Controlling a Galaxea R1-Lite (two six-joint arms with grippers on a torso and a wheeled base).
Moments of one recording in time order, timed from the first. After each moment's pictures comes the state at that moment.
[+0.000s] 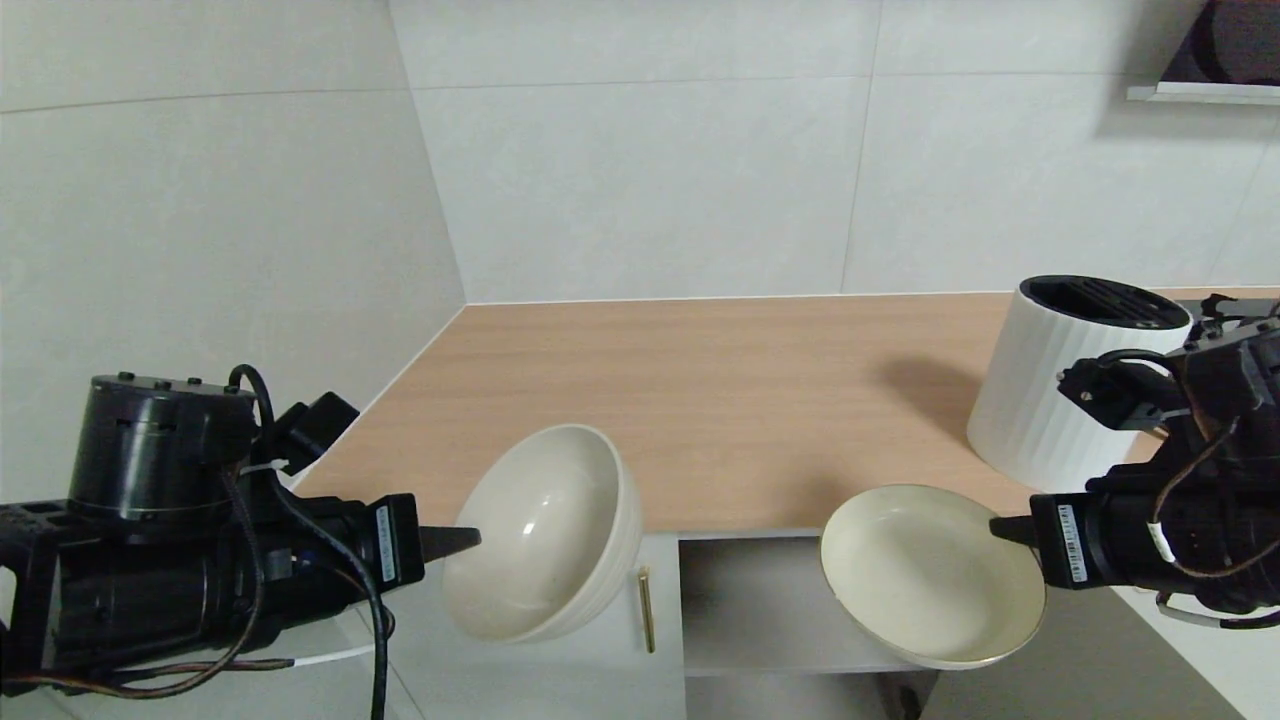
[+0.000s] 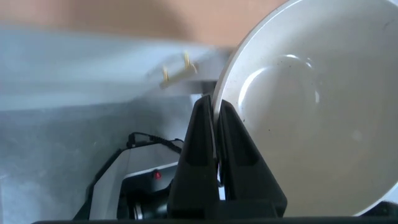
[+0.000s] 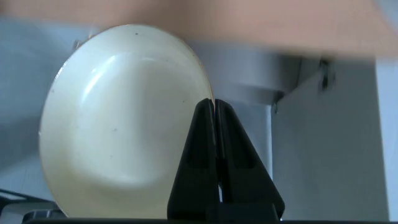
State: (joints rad) left arm -0.31 1.44 -0.62 -0.18 -0.25 -0.57; right arm 0.48 1.40 -0.81 0.12 -0.10 0.30
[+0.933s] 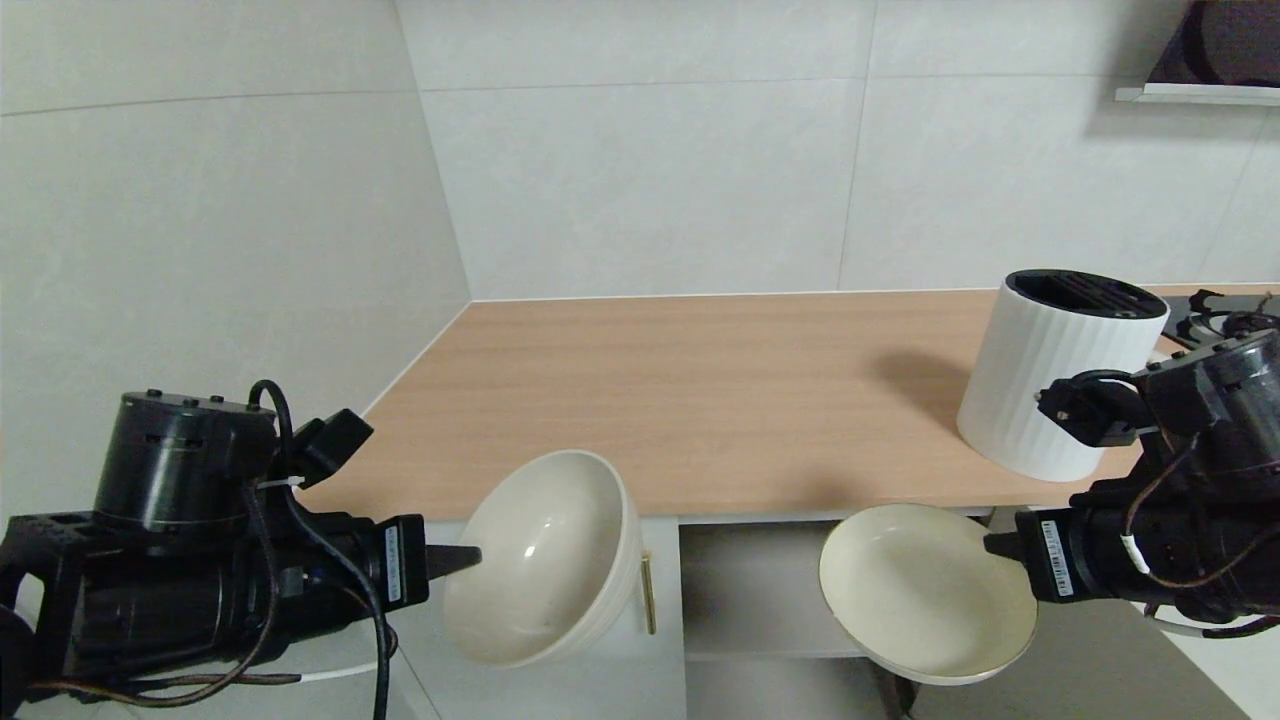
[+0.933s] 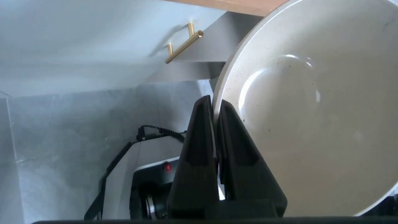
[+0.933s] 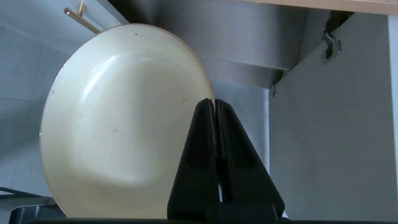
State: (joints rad) left arm -0.31 1.46 -0.60 -0.18 -0.25 -0.51; right arm 0.48 1.44 -0.79 0.12 -0.10 0.29
